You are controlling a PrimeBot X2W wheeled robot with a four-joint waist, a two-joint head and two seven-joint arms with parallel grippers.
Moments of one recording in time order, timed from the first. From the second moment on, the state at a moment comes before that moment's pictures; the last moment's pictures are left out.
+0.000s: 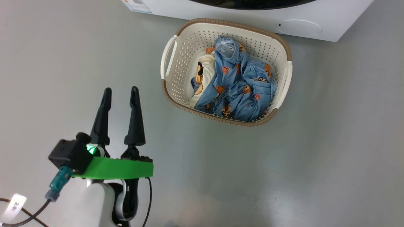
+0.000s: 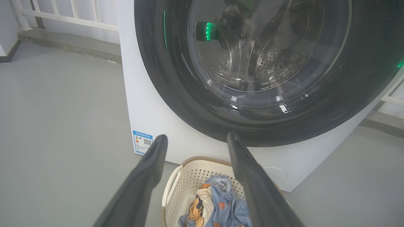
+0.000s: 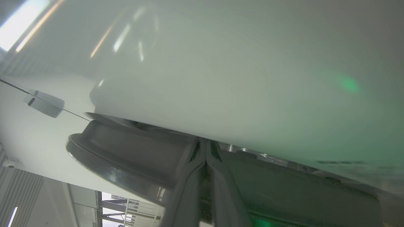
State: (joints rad) left arm -0.37 0.03 -0.23 0.14 -0.45 0.06 -0.26; right arm -1.36 -0.45 0.29 0.67 1.67 0.13 0.52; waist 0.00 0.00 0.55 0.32
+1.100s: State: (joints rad) left arm -0.29 0.03 -0.15 0.21 -0.40 0.05 -0.26; right arm -1.06 -0.37 0.35 0.67 1.66 0.13 0.72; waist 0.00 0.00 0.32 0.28
